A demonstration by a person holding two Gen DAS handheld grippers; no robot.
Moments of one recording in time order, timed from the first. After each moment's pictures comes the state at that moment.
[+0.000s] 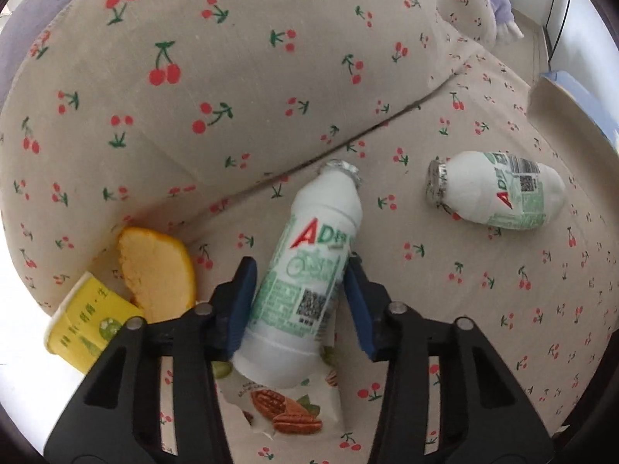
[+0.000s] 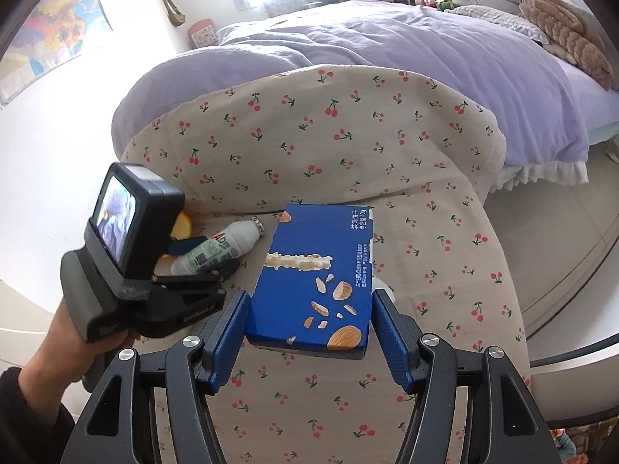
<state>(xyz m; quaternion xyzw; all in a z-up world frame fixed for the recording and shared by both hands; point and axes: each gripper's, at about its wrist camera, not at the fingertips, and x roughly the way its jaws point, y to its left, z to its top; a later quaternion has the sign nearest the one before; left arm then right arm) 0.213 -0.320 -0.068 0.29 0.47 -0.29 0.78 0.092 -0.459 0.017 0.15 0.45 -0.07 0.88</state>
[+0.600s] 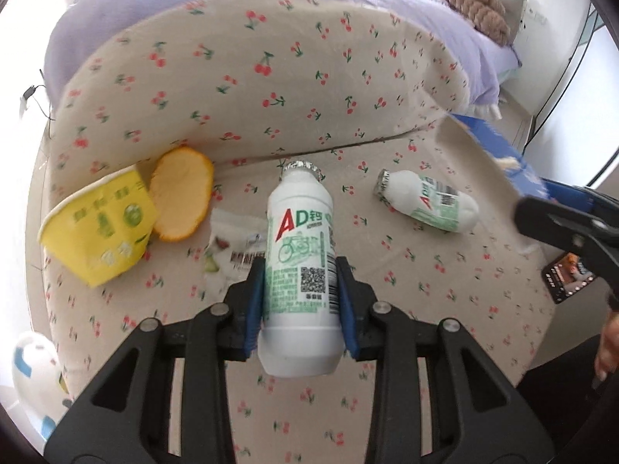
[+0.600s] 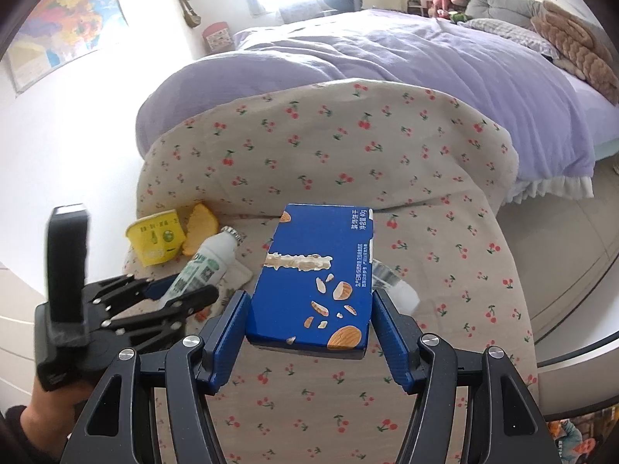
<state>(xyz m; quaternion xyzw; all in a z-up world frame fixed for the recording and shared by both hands) 0.156 -0.220 -0.012 0.12 0.47 -0.31 0.82 0.090 -0.431 0.032 0.14 0.44 -0.05 0.89</state>
